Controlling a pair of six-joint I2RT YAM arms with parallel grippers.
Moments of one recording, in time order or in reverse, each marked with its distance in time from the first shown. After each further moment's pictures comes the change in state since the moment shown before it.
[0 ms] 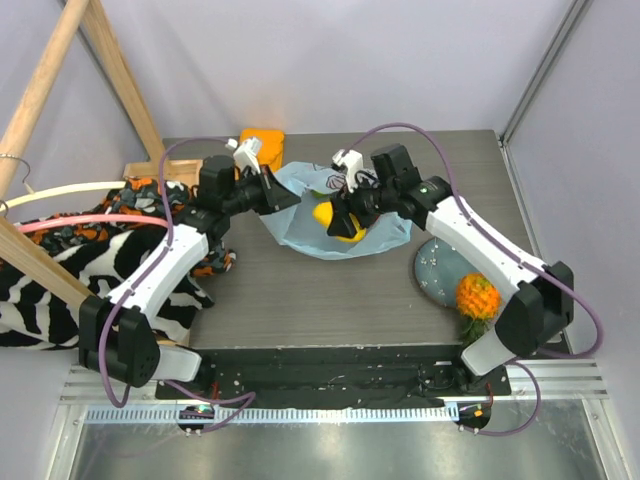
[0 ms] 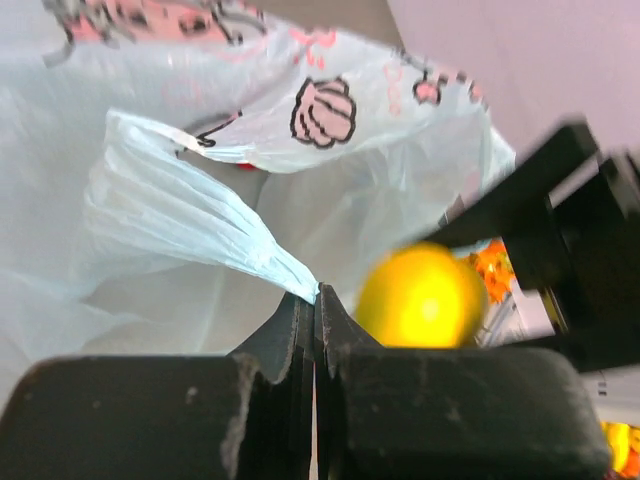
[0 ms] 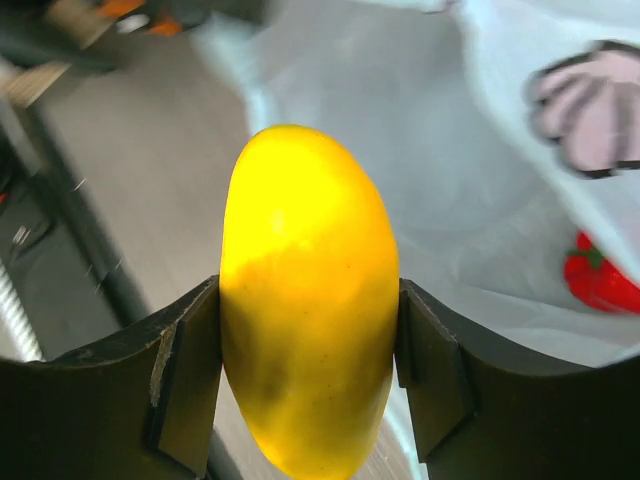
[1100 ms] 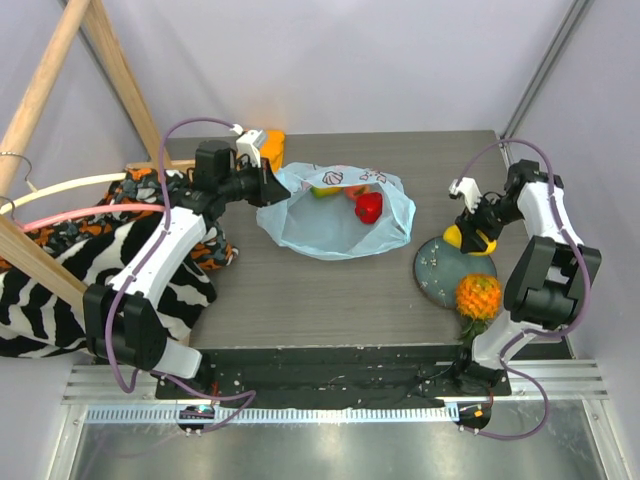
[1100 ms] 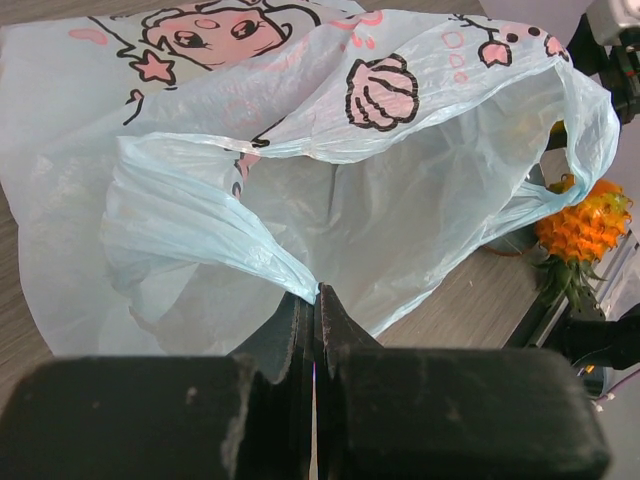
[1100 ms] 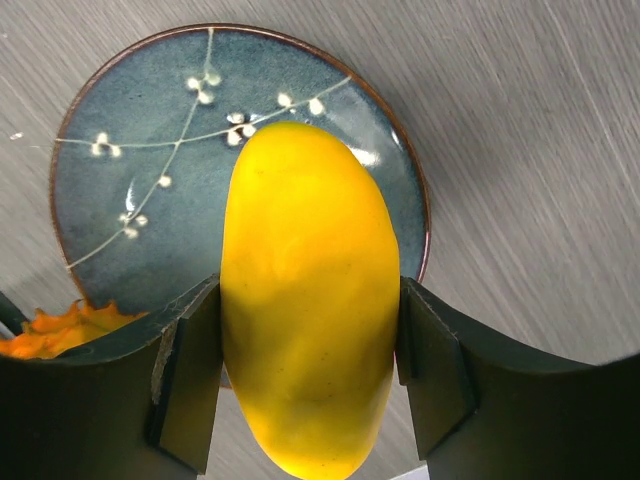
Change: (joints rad) left arm 0.060 0.095 0.185 -0.199 0.052 0.366; right arm -0.858 0.113 -0.069 -0.527 -0.075 -1.151
